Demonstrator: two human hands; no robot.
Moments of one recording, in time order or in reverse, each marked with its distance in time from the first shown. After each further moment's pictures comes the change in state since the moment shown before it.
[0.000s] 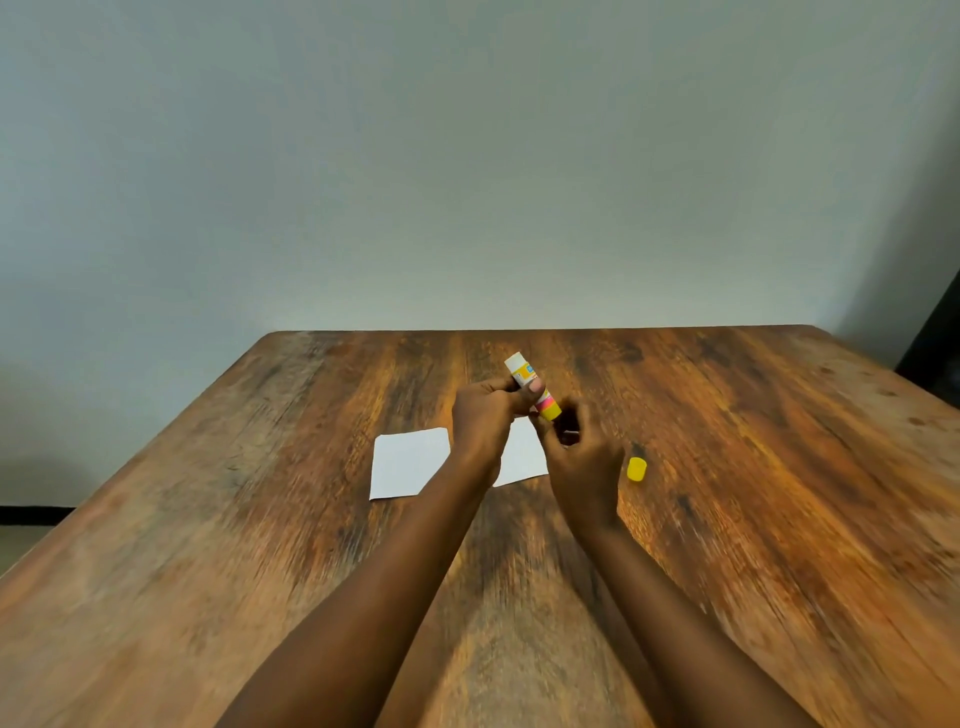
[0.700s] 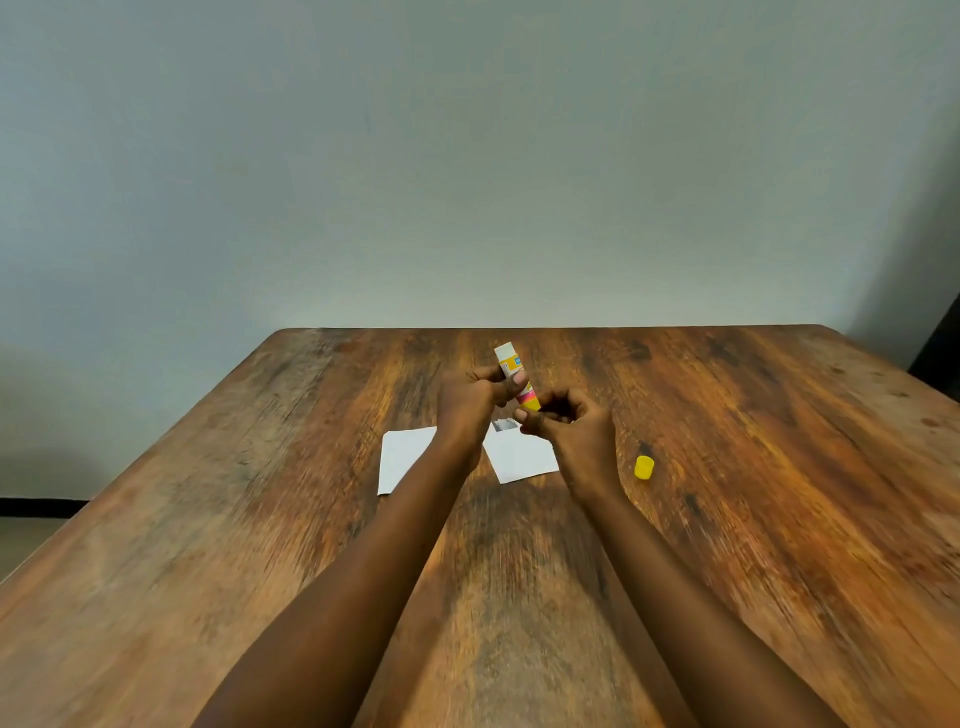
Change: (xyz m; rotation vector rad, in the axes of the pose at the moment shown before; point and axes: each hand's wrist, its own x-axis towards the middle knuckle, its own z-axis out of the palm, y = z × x) left_hand 0.012 0.006 -0.021 0.085 0.047 0.059; right_hand 0.020 -0.015 0.001 0.411 -0.280 0.371
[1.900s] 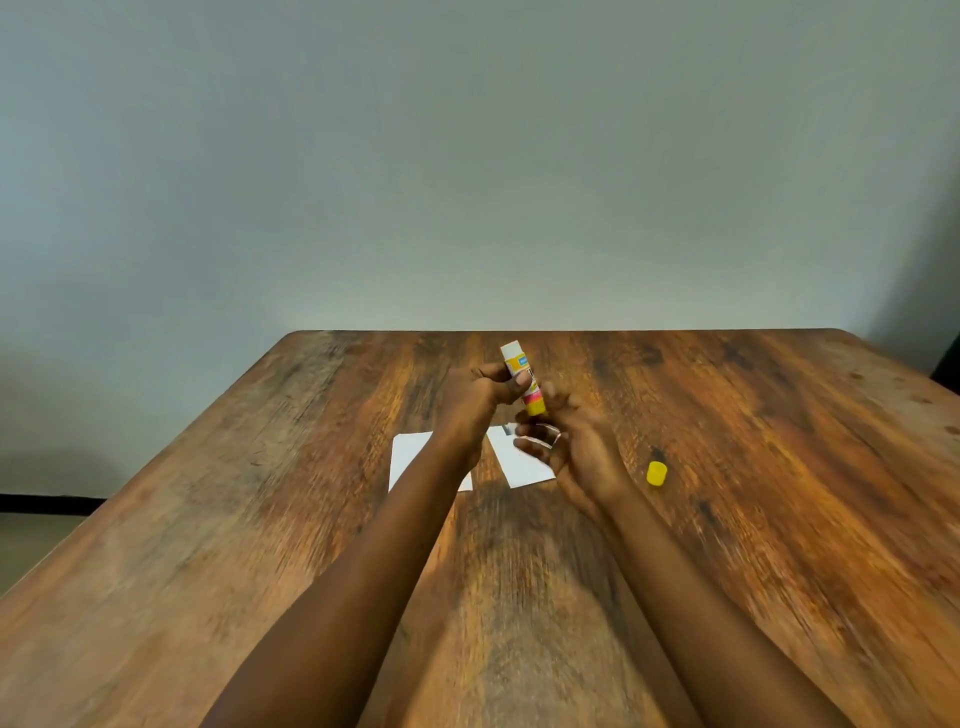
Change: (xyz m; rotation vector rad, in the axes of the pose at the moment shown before) left_hand -0.007 0.016 -0.011 0.003 -0.086 0.004; right_hand 0.002 -0.009 0.007 0.581 -0.173 0.391
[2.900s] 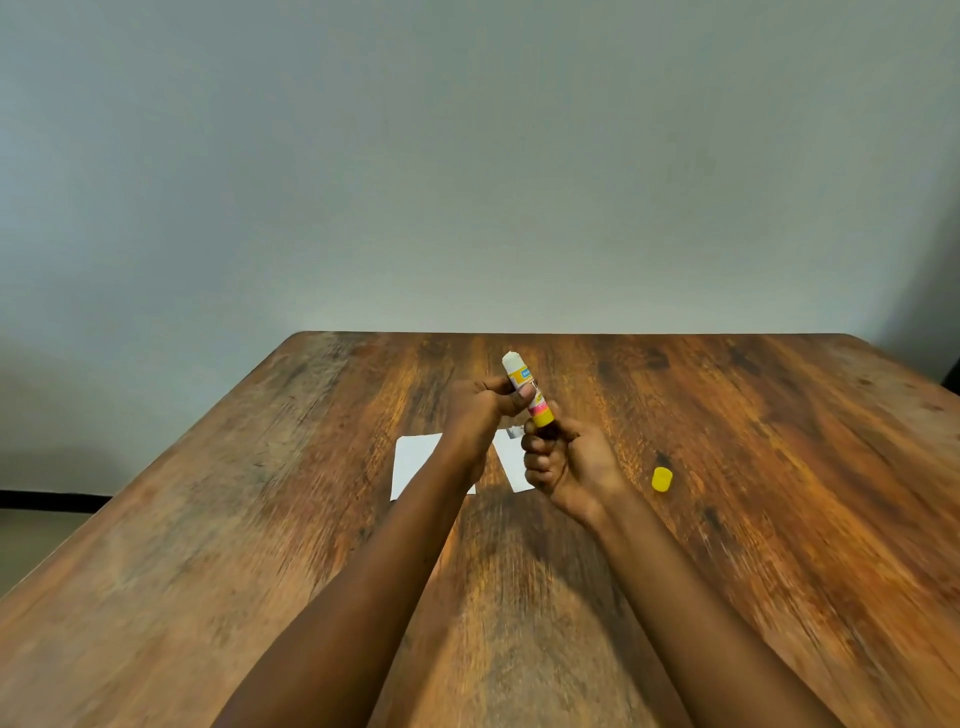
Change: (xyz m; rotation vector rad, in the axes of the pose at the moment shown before) left_hand -0.006 -0.004 0.001 0.021 0.029 -0.033; right_hand -0.001 0.000 0.003 0.154 -0.034 0.332
